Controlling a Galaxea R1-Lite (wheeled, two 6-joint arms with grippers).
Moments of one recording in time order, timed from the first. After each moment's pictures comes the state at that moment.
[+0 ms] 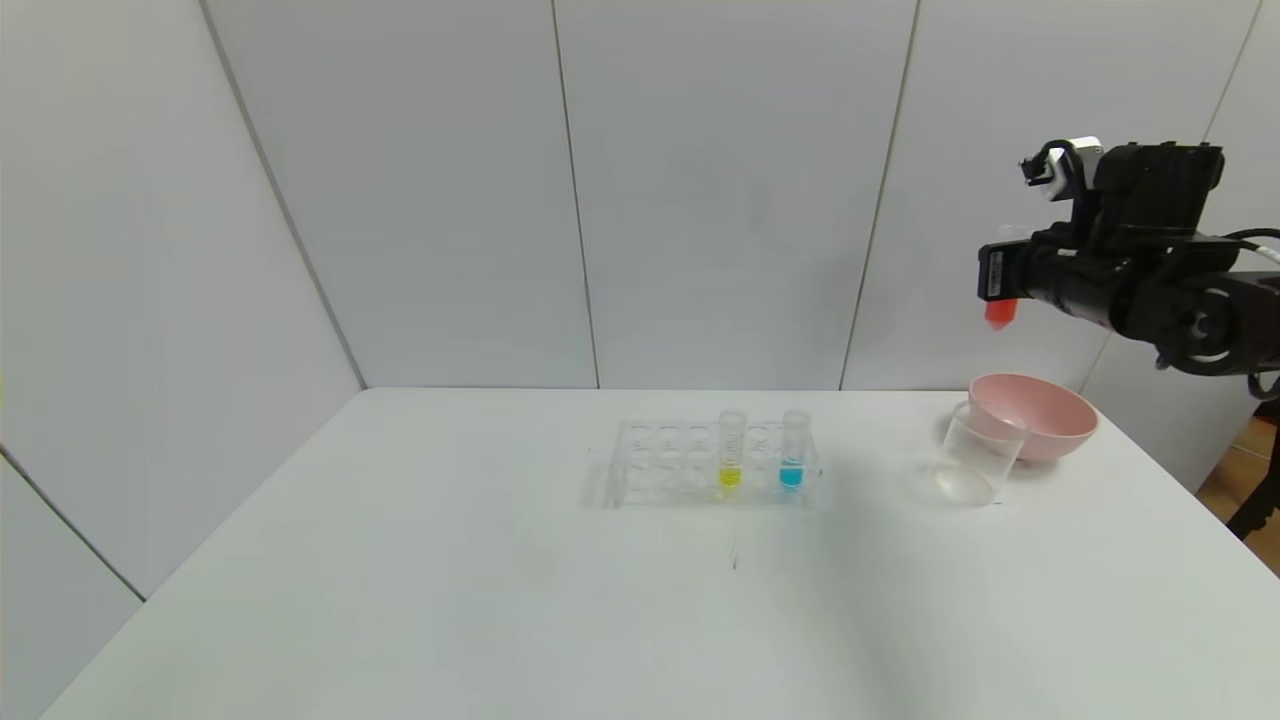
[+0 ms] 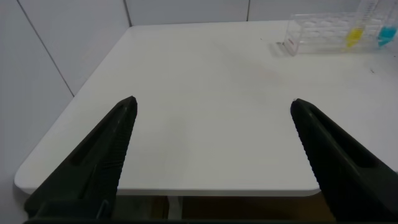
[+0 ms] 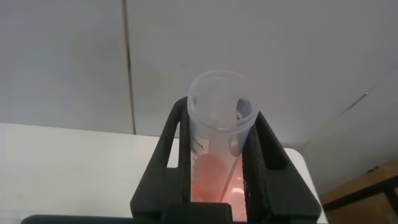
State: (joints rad) left arm 0.00 0.00 0.00 0.00 0.00 0.02; right arm 0.06 2.00 -1.54 -0.35 -0.18 -0.14
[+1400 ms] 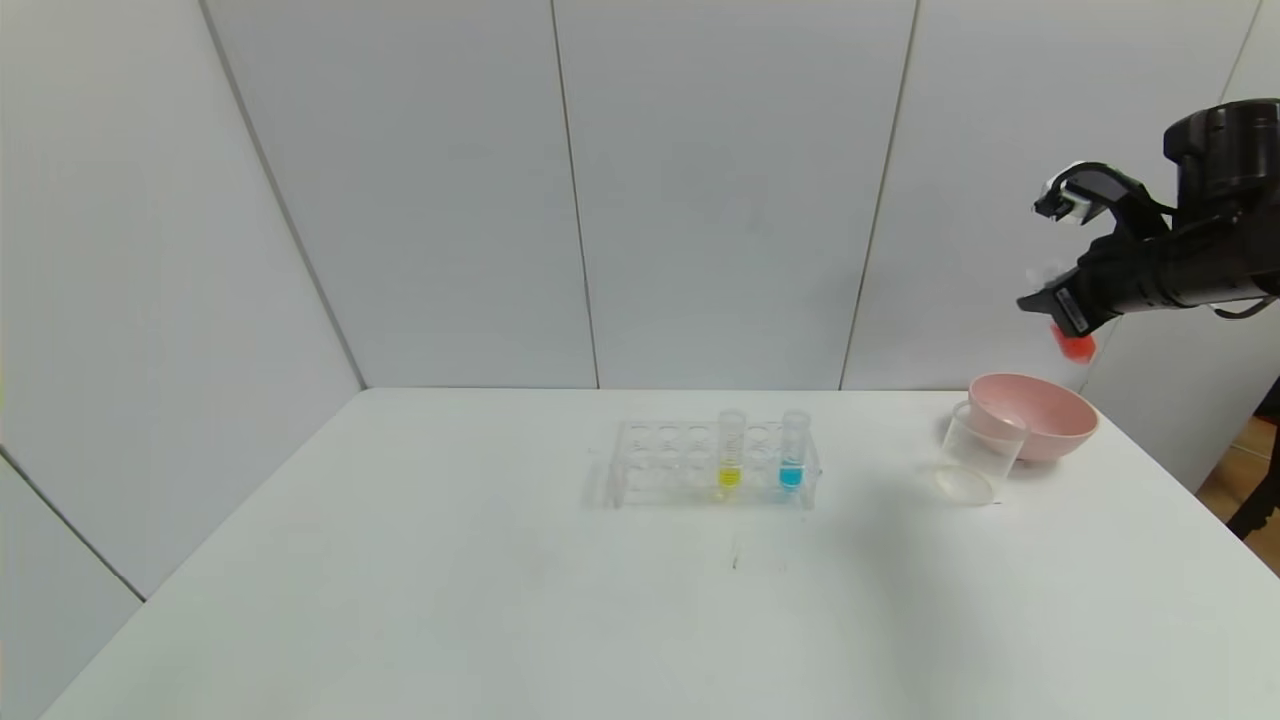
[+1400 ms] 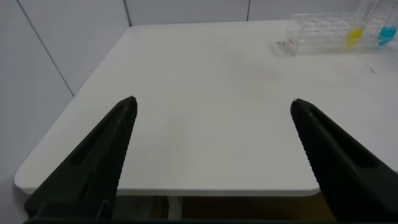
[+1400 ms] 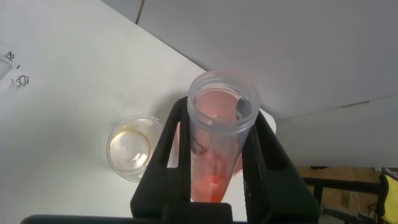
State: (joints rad) left arm 0.00 0.00 0.00 0.00 0.00 0.02; right arm -0.05 1.98 -1.78 0.30 0.08 -0.57
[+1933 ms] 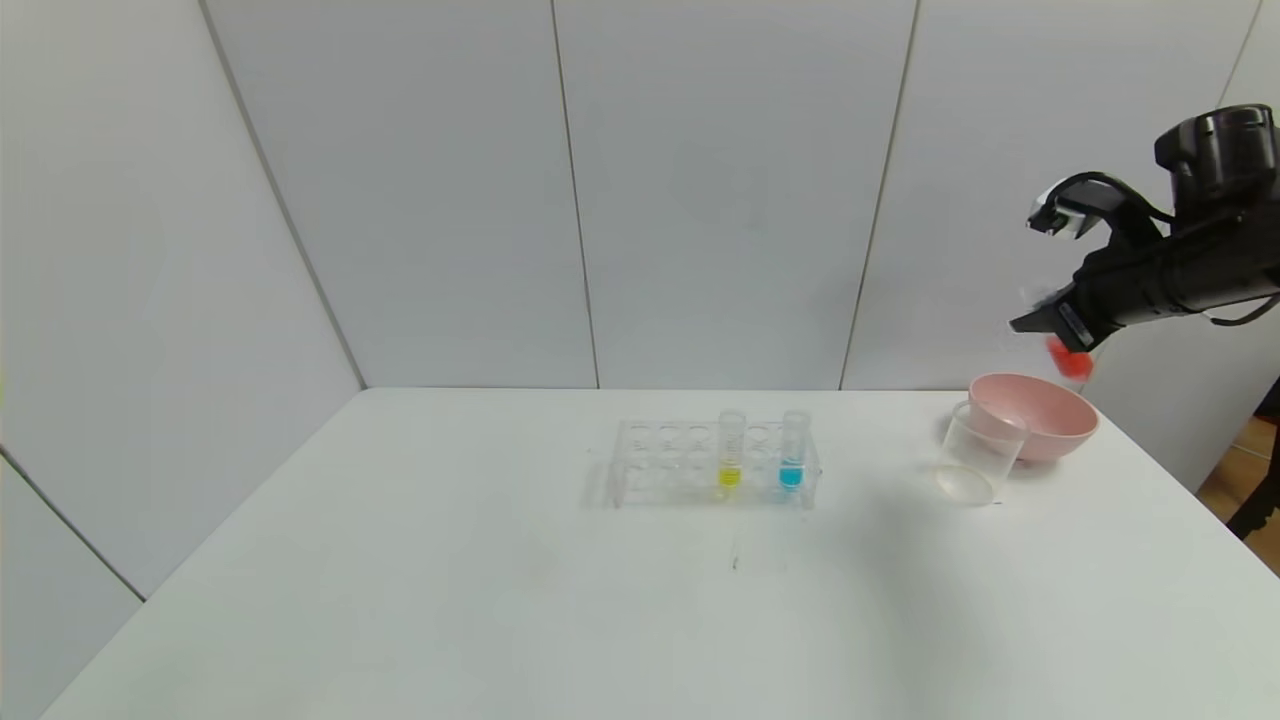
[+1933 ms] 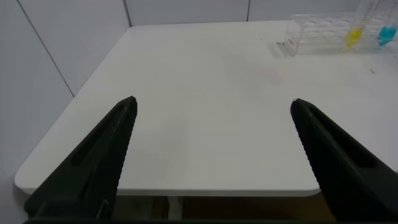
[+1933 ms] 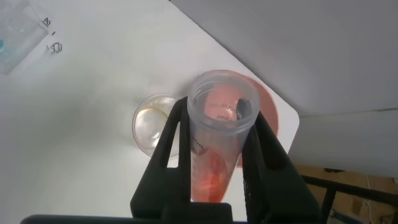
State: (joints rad) left arm 0.00 0.00 0.00 0.00 0.00 0.02; right arm -0.05 2.00 -1.87 0.49 0.16 -0.63
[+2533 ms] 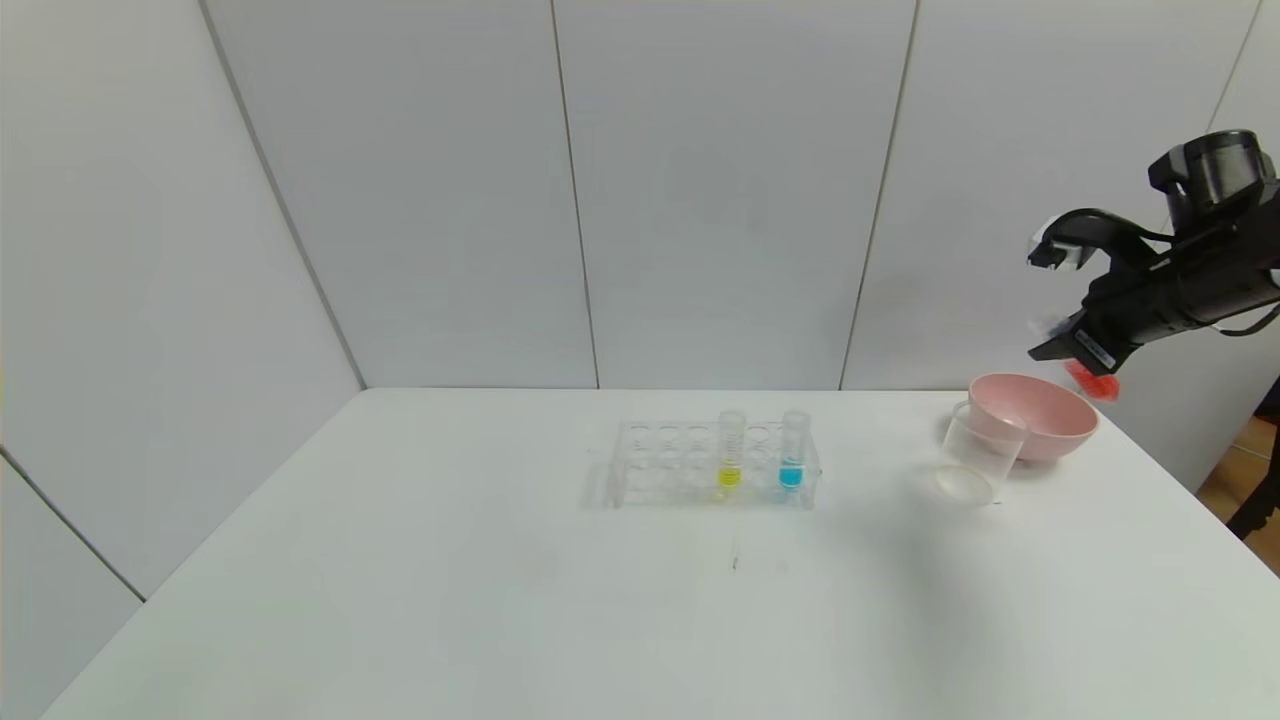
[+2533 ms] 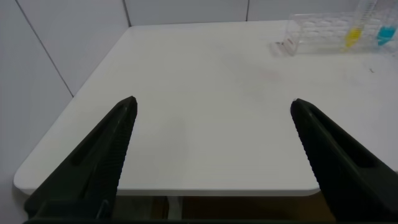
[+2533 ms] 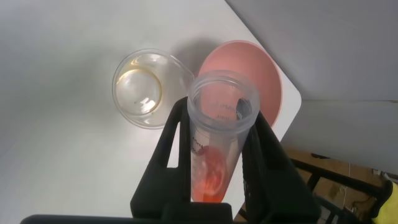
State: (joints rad) left arm 0.00 0.00 0.00 0.00 0.00 0.02; right arm -0.10 2.07 -1.97 0.66 0.14 -0.78
